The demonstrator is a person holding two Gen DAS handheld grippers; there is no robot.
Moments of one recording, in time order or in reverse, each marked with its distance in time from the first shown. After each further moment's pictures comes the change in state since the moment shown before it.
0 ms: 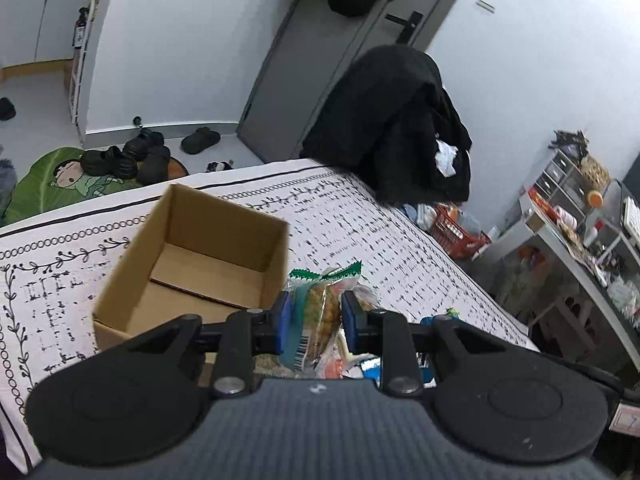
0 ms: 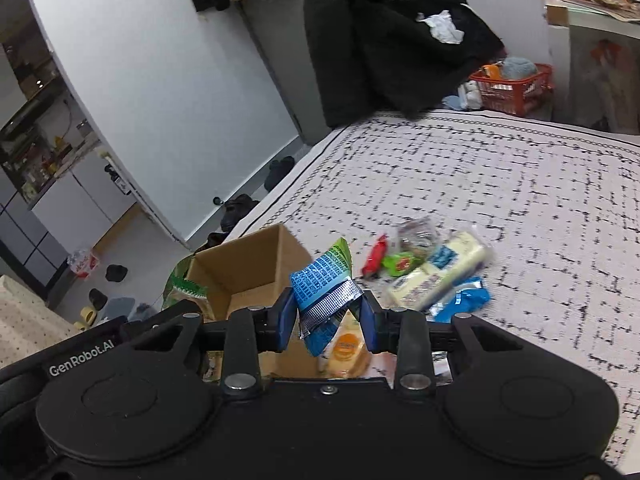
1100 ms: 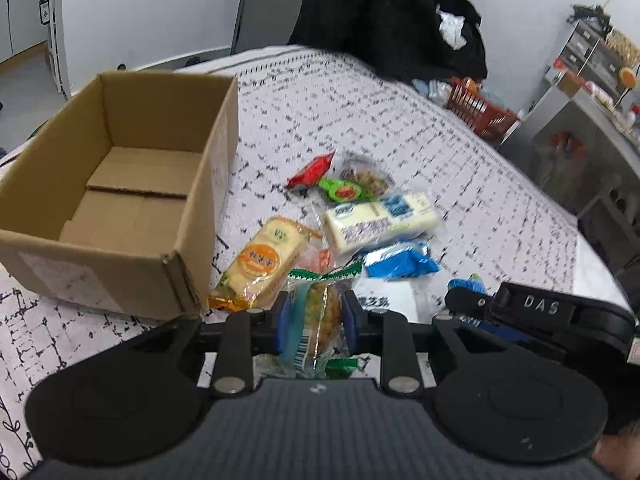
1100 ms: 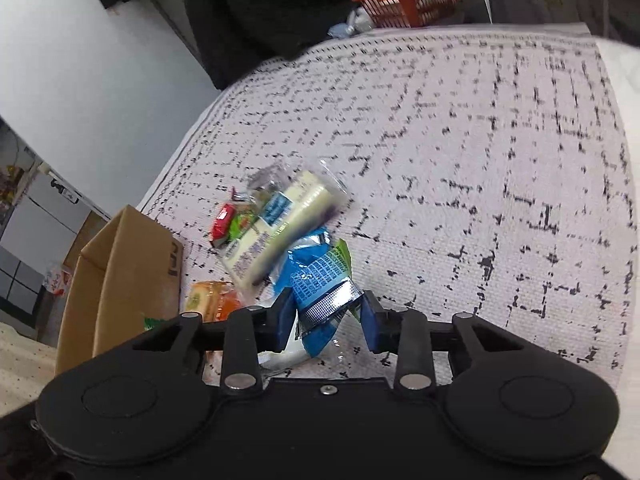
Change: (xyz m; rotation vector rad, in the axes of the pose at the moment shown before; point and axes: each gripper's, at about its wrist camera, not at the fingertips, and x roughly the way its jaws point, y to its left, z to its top) left arm 0.091 -0.053 -0.076 0.151 0.247 0.104; right arm 0.041 -0.148 -0.022 0.177 0.122 -0.081
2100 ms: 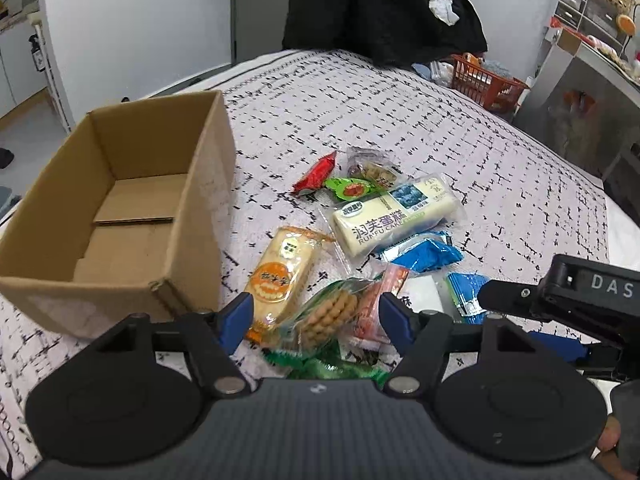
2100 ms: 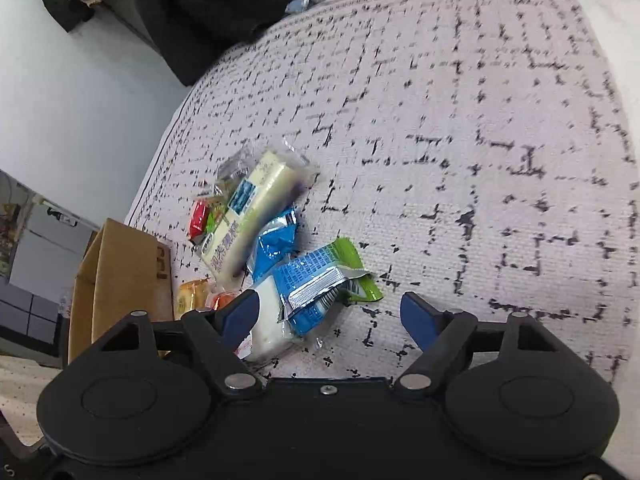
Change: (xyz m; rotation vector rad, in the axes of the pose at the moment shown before) left arm 0.022 -0.020 -0.001 0.150 0.006 0.111; right arm 0.022 -0.032 -0.005 0.170 0.094 0.029
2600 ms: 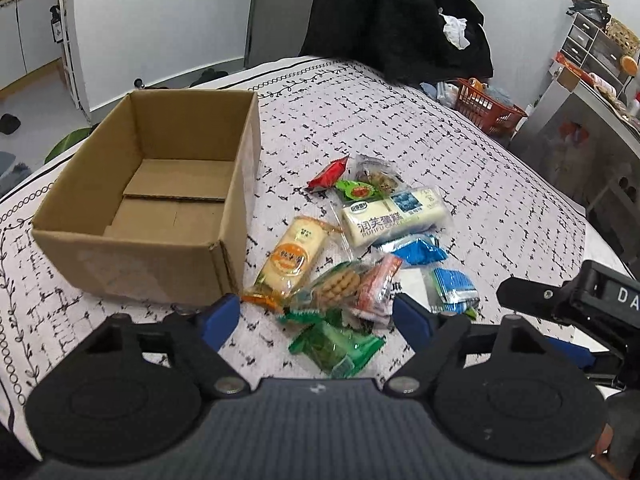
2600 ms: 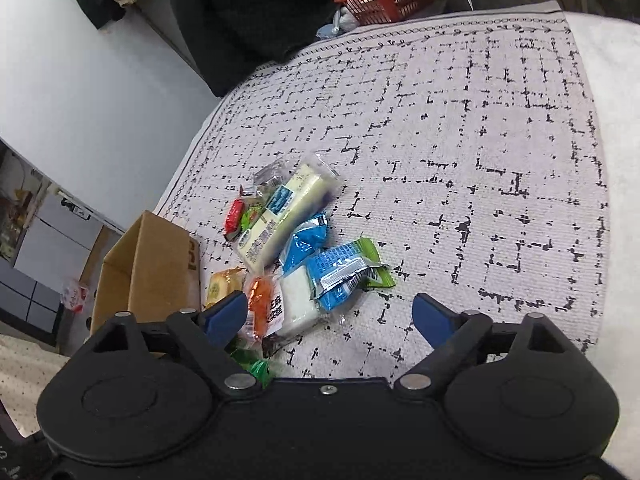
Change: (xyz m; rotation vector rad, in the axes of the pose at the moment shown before) left arm -0.046 0.021 -0.010 -0.104 -0.007 -0.033; right arm -0.048 0.017 -0.012 -0.068 -0.066 0.013
